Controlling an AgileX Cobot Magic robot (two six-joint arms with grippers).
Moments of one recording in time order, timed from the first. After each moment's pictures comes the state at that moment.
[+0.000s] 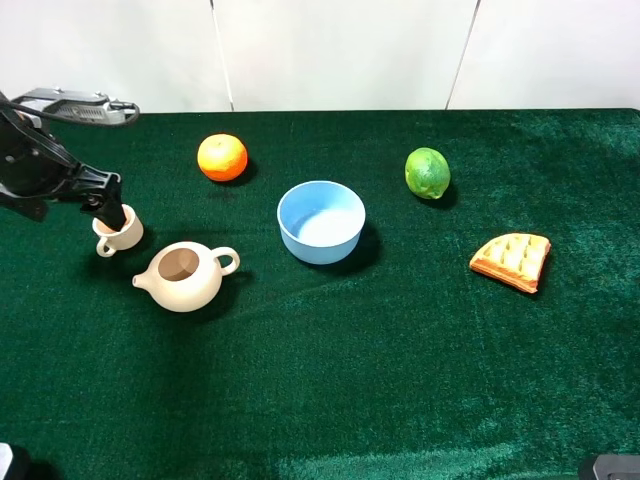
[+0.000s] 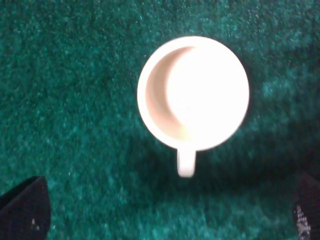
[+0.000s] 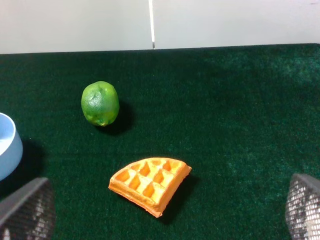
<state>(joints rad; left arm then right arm) -0.07 1.67 -0.85 -0.01 0.55 0.07 0.06 -0.01 -0.50 0.00 1.03 0.00</state>
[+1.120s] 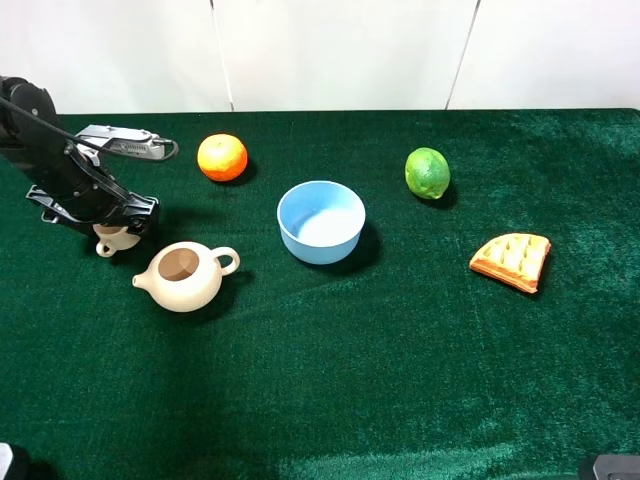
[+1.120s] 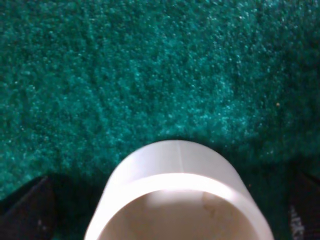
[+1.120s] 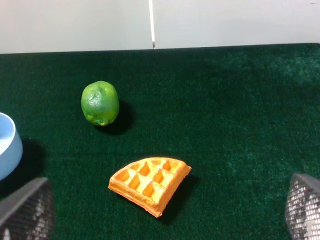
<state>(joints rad) -0.10 1.91 -0.85 -0.03 0.27 0.07 0.06 -0.01 -0.50 0.00 1.03 0.00</state>
